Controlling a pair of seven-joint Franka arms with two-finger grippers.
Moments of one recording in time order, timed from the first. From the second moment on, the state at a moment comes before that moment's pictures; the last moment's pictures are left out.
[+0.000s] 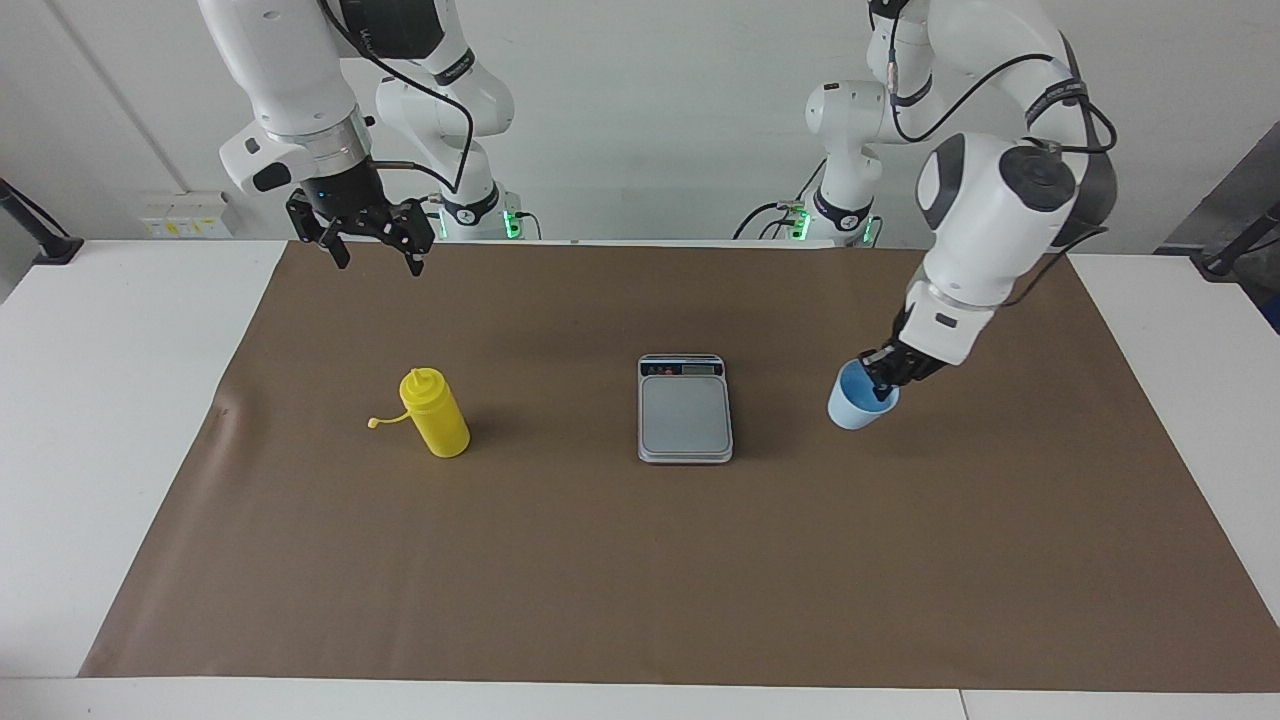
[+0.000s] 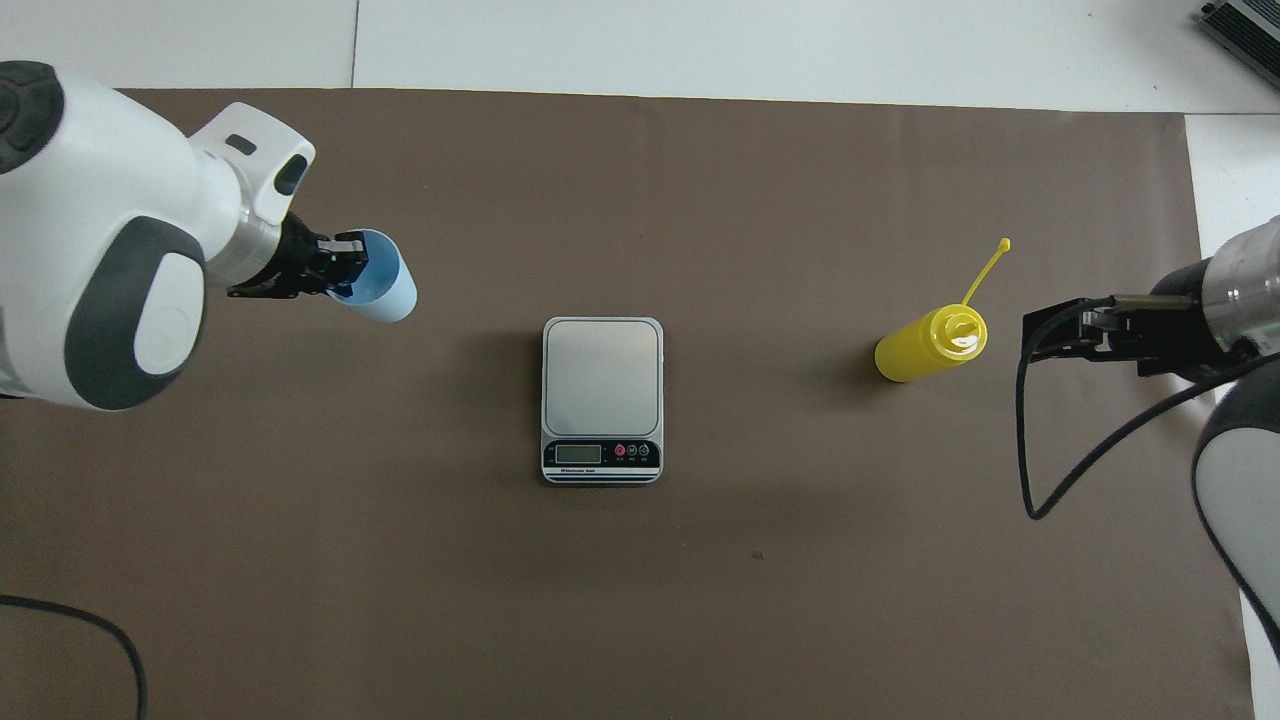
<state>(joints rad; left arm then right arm) -0.19 0.20 -0.13 -1.67 -0.05 1.91 -0.48 -0.06 -0.06 0.14 -1.65 0.00 1.59 0.21</state>
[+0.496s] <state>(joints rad) -0.38 0.23 -0.13 -1.72 -0.05 2.06 -0.75 -0.06 -0.06 0.14 -1.65 0.00 1.59 0.21</state>
